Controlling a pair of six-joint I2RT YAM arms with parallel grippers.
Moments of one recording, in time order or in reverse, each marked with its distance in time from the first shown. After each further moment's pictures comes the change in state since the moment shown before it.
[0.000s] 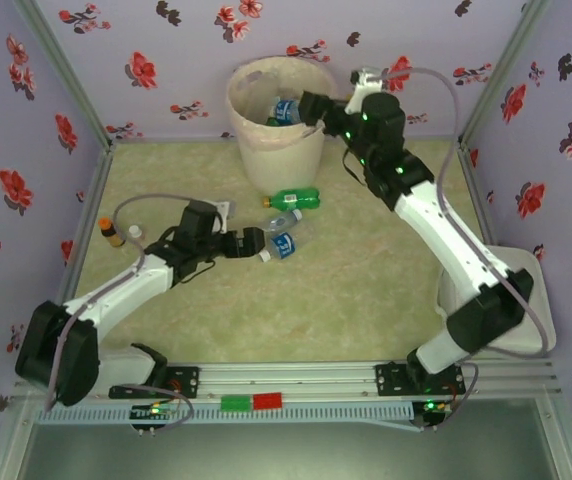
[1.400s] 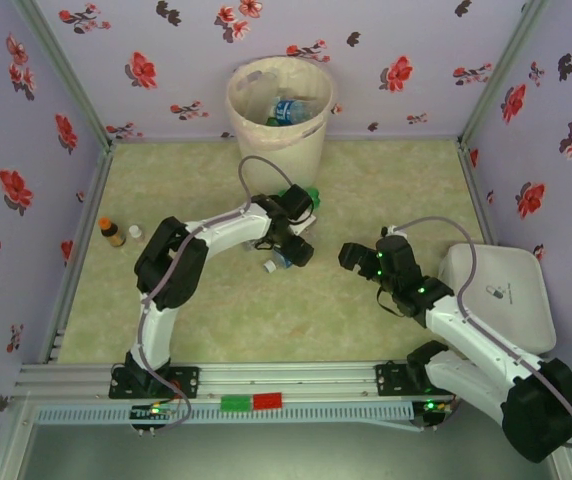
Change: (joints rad) left arm -0.243 0.757 0.749 -0.548 -0.194 0.442; right arm 0.000 -0.586 -1.069 -0.098 0.002 0.328
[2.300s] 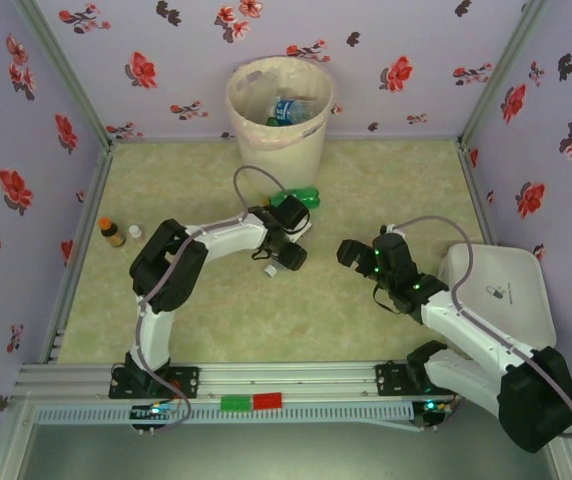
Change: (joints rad) left arm -0.008 -0.056 -0.166 0.150 -0.017 -0.046; right arm -0.001 0.069 -0.001 0.062 0.005 0.054
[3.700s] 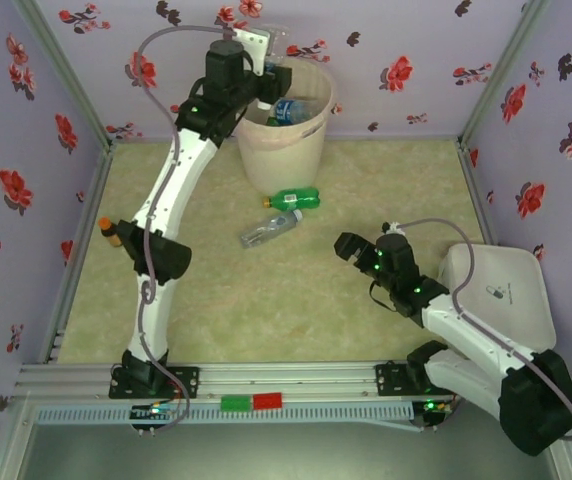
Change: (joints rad) left arm 0.317 0.223 1.245 0.008 0.055 0.034; right arm -0.003 -0.037 -0.034 0.135 -0.060 0.103
